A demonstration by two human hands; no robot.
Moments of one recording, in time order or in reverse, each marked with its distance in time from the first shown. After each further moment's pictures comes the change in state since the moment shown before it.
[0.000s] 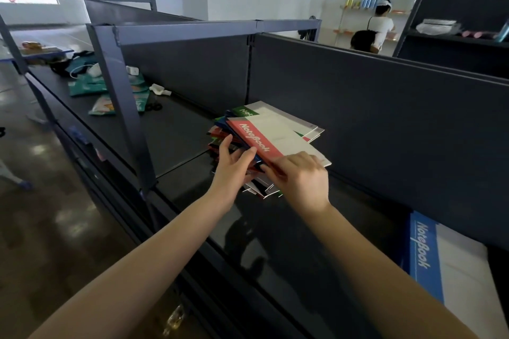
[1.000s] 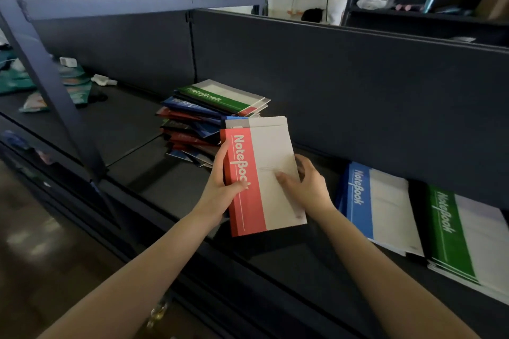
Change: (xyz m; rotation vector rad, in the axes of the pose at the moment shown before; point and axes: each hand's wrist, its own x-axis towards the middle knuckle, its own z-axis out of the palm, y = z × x) left_hand -0.069 -0.066 0.033 0.233 -0.309 0.064; right_hand -0.087 0.033 -0.095 0.533 -0.469 1.093
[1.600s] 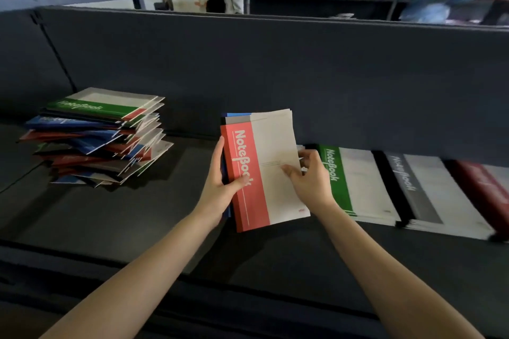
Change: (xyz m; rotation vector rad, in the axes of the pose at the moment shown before) left_hand 0.000 -0.012 0.163 -0.014 -0.299 0.040; right_hand -0.058 0.076 -0.142 0.107 0.447 0.093
